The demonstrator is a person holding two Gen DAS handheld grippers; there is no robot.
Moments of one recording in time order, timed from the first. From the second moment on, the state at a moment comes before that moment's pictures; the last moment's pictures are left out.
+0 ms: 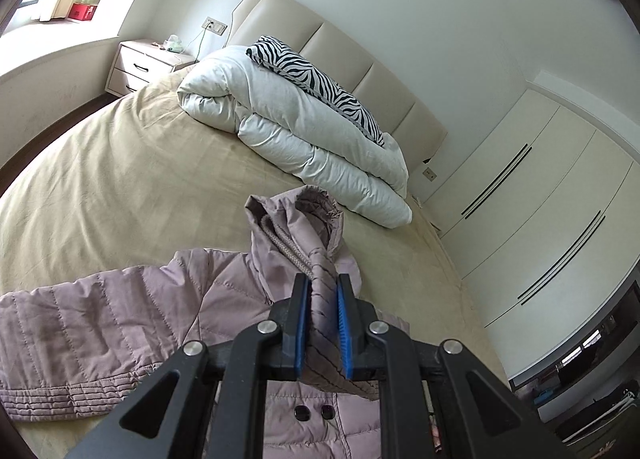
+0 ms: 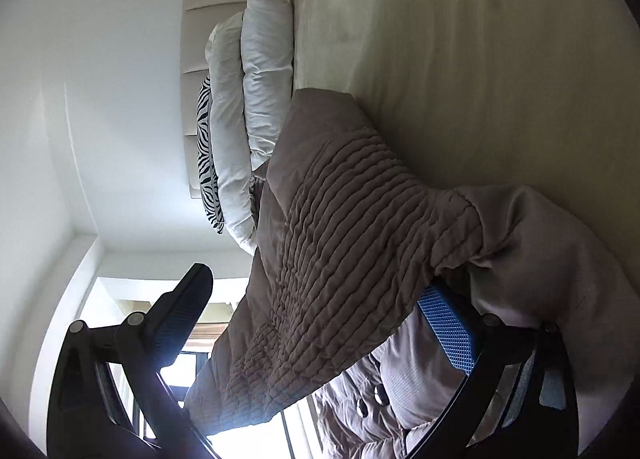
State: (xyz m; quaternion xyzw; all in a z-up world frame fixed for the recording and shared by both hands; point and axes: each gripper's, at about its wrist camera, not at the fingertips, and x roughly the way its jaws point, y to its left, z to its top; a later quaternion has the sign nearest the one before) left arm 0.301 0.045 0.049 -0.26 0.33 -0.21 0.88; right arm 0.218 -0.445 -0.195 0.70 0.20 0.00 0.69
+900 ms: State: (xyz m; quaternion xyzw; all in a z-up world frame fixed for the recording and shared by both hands) left arm 0.337 0.039 -0.118 -0.24 0.45 -0.12 0.85; right arm 0.219 -0.461 -0.140 0.60 0.23 0.08 0.77
